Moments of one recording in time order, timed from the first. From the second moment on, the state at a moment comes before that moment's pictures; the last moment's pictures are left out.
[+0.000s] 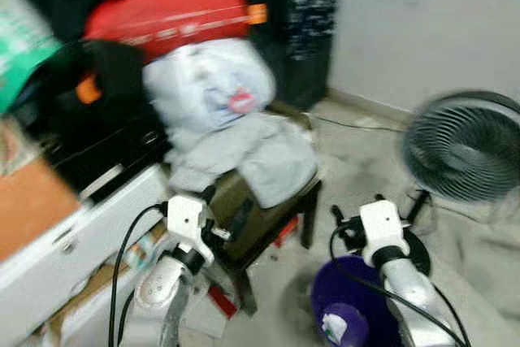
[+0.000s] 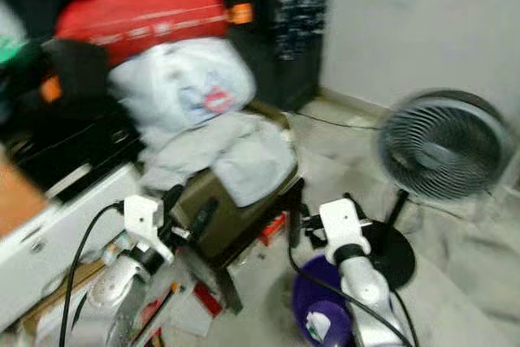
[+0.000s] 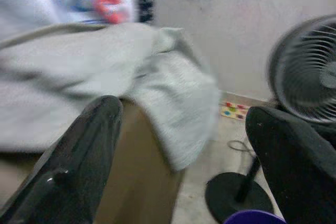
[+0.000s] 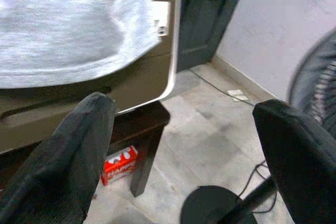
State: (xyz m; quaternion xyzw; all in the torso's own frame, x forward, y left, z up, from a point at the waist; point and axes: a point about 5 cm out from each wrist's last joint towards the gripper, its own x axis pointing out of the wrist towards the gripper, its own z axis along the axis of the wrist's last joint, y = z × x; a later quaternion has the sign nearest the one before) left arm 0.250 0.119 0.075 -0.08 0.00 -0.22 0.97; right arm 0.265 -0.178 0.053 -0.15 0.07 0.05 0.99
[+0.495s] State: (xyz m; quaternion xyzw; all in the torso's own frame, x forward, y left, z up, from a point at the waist) left arm 0.218 0.167 0.069 -0.06 0.01 -0.12 0.99; right arm 0.241 -0.190 0.071 -0.14 0.04 0.04 0.99
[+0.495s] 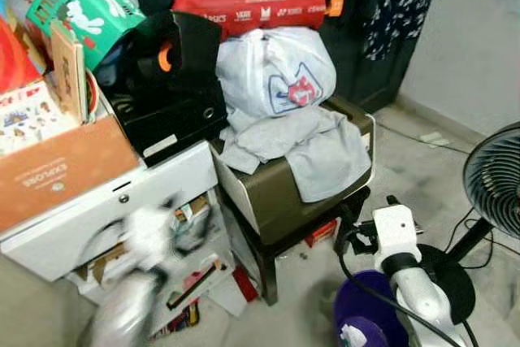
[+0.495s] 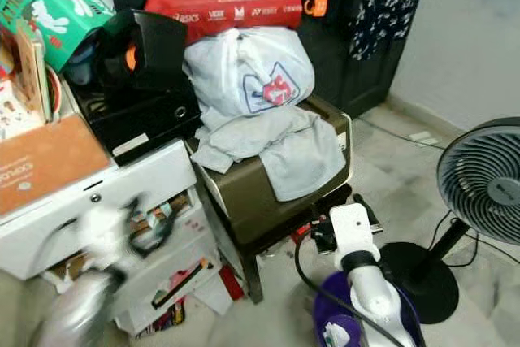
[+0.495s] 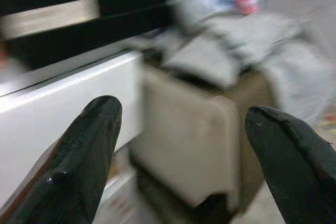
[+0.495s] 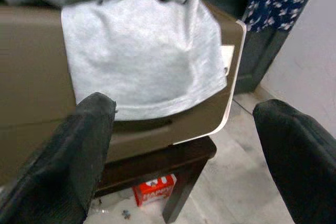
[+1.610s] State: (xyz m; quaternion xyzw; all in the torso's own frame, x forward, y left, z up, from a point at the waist) left arm 0.202 0.175 0.068 -0.05 0.04 -0.09 0.99; right arm 0.218 -0.210 0.067 -0.15 0.08 0.02 0.99
